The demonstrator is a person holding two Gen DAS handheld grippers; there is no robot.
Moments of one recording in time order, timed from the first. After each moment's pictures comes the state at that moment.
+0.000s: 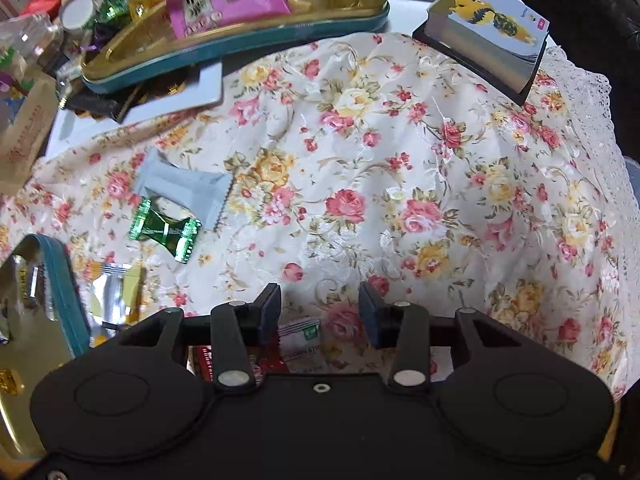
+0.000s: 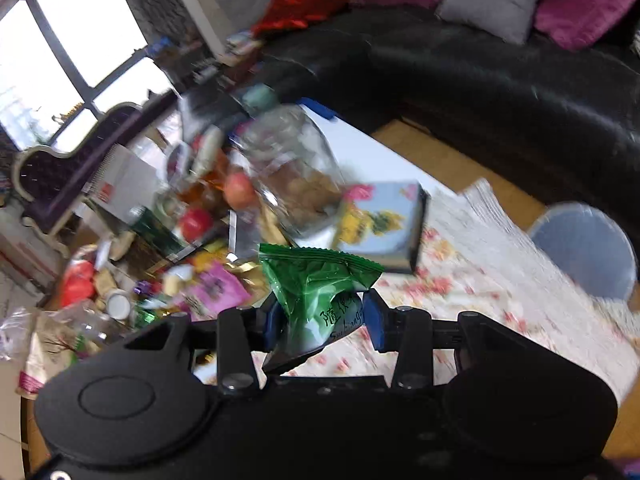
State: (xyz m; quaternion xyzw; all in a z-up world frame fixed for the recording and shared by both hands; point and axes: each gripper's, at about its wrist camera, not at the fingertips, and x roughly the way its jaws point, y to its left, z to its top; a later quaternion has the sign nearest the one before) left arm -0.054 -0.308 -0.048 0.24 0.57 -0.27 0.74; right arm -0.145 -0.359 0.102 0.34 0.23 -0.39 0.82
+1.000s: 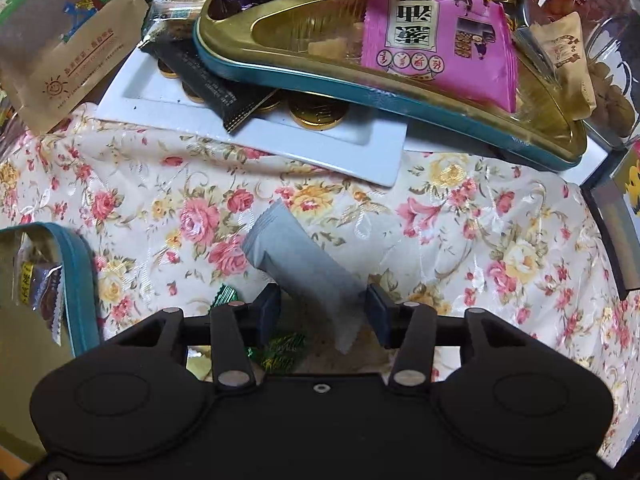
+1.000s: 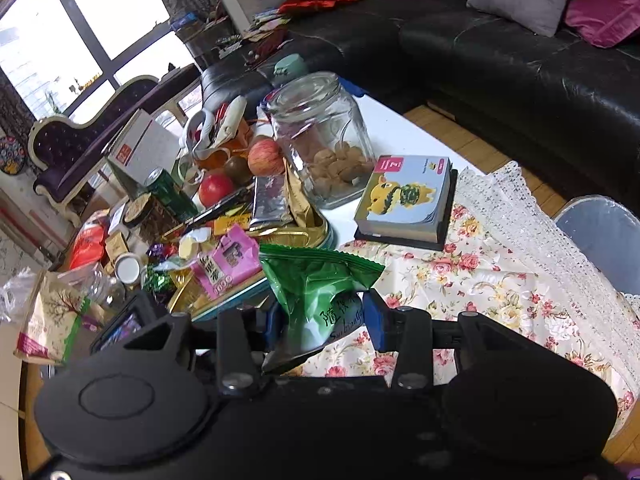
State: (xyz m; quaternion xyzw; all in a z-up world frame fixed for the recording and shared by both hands) left arm 0.097 -0.271 -0.090 0.08 0.62 -0.15 0.76; right arm -0.127 -0.342 0.076 0.34 0.28 -0.35 0.82
